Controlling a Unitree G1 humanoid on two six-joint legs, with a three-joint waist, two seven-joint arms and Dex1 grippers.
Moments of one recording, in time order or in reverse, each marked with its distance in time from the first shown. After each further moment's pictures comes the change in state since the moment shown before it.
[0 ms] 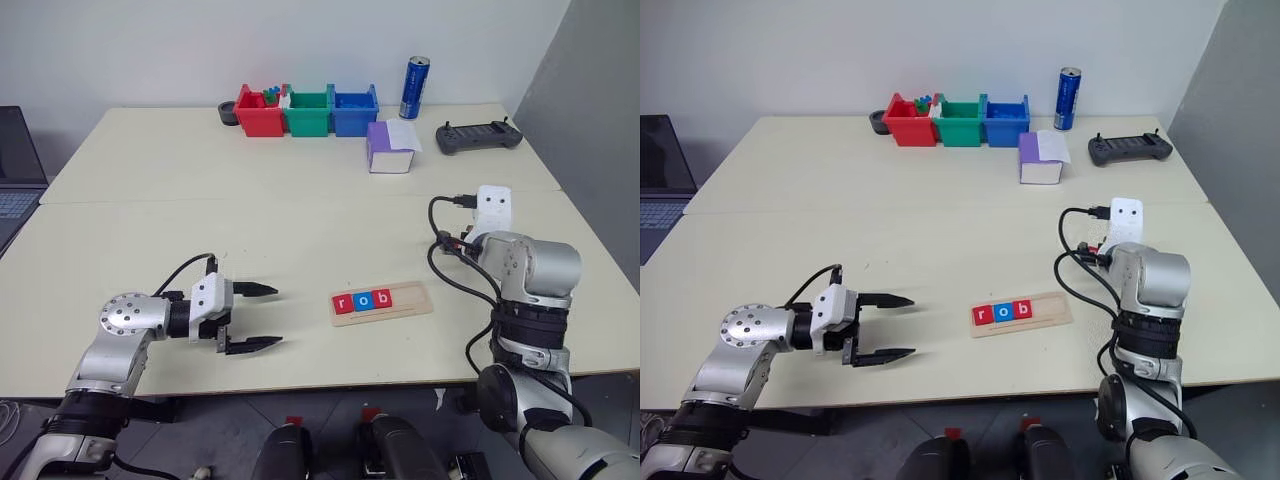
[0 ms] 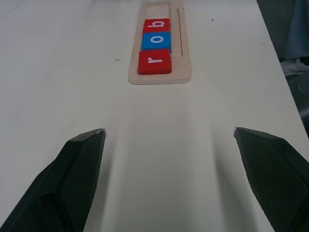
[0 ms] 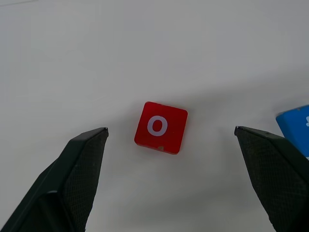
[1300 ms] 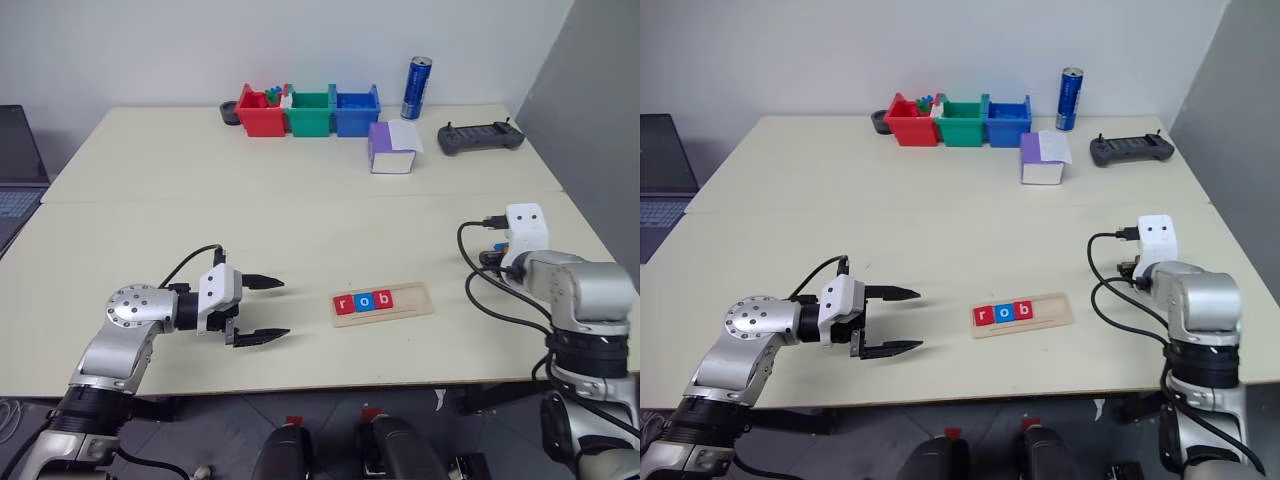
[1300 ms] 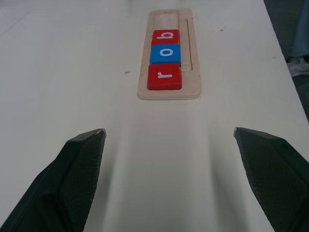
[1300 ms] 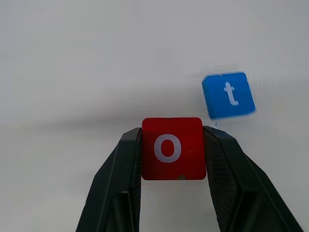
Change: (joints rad) left arm -0.047 -0.008 -0.026 -0.041 0.011 0.084 0.032; right arm 0.226 -0.331 0.108 -0.269 0.179 0.129 0.222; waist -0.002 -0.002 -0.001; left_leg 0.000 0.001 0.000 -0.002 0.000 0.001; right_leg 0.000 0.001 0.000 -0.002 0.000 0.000
